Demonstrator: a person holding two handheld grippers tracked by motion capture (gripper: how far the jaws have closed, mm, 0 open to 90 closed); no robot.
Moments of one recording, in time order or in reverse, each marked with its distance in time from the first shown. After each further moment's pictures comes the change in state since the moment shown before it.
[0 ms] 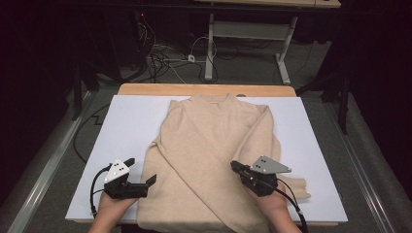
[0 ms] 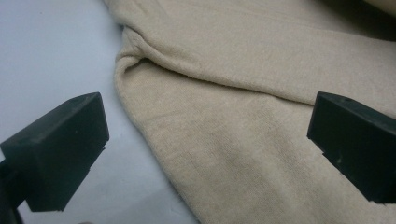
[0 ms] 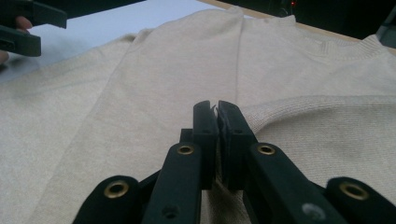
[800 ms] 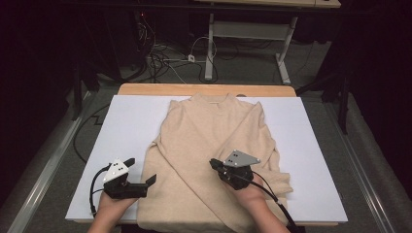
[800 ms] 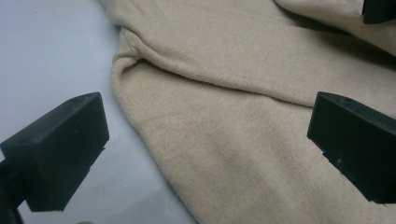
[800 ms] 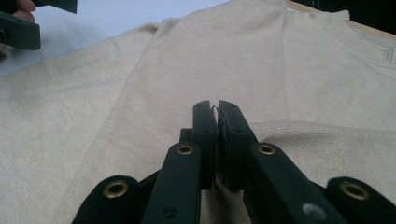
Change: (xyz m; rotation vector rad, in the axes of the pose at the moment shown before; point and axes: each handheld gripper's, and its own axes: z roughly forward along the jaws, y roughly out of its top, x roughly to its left) left arm 0.002 0.000 -0.001 -0.008 -0.018 -0.006; right arm 0.024 0.018 0.055 0.063 0.056 -0.054
